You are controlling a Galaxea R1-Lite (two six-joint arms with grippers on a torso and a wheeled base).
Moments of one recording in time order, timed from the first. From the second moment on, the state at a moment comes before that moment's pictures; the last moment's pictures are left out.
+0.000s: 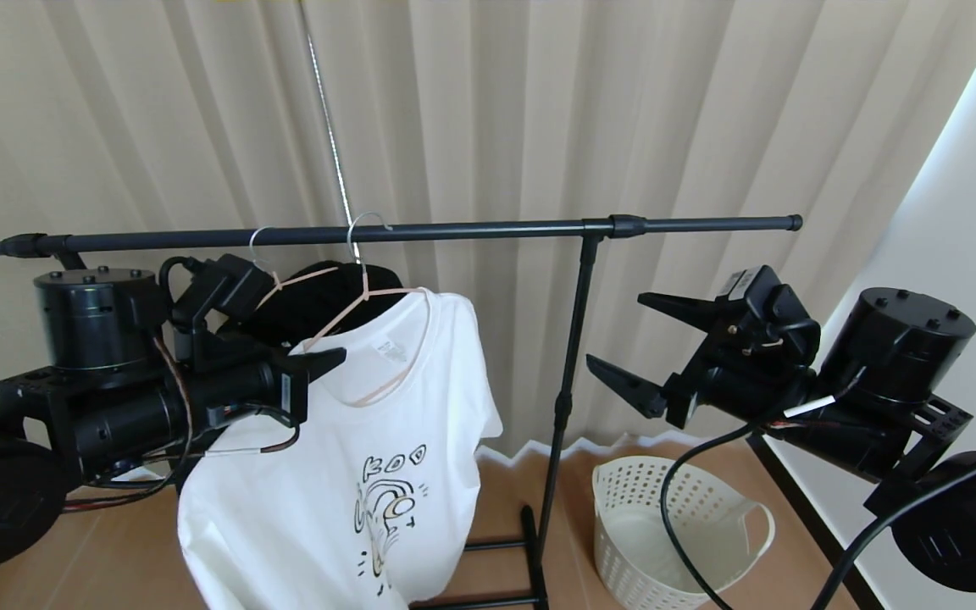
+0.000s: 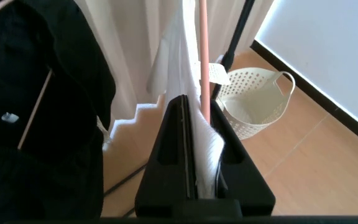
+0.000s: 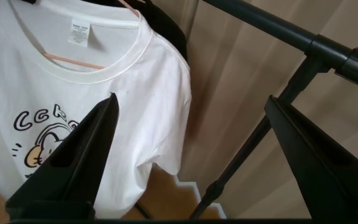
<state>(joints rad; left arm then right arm) -0.23 1.66 -0.65 -0.71 -0.32 0.12 0.41 1.83 -0.59 -1.22 0.39 -0.24</state>
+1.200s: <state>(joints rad) -0.24 1.90 -0.86 -0.80 -0.24 0.00 0.40 1.83 -0.60 -1.23 0.39 -0.24</state>
